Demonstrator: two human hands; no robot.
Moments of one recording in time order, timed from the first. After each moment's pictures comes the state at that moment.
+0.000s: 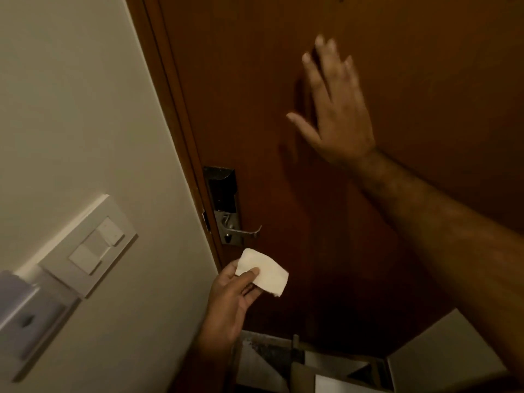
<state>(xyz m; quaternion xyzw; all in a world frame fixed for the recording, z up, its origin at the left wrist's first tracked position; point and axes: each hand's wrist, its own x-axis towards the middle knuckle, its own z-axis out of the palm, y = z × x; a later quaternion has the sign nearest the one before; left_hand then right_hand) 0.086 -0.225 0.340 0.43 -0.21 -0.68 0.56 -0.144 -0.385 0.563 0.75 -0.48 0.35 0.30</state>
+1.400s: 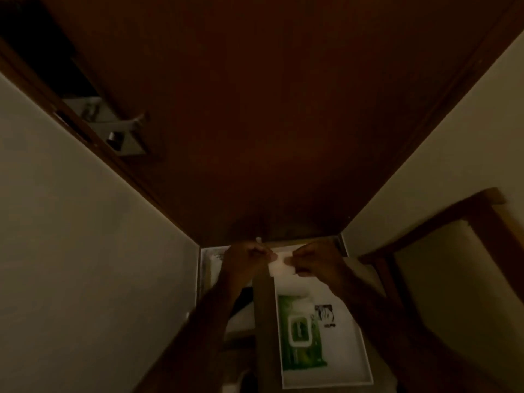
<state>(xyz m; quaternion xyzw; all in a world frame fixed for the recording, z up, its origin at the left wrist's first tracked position) -0.041 -0.169 0.129 0.59 -0.55 -0.57 0.16 -0.231 -0.114 0.133 0.25 -0.69 0.32 -0.60</state>
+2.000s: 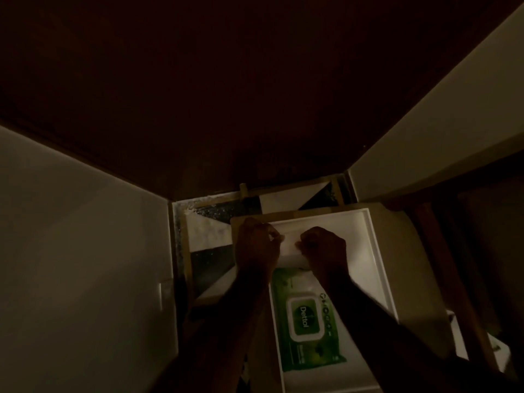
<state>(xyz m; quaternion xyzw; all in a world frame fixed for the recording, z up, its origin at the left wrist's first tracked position) -0.111 -0.159 -0.164 0.65 -0.67 -0.36 0.00 -0.242 -0.089 -0.176 0.35 -0.85 0.19 -0.36</state>
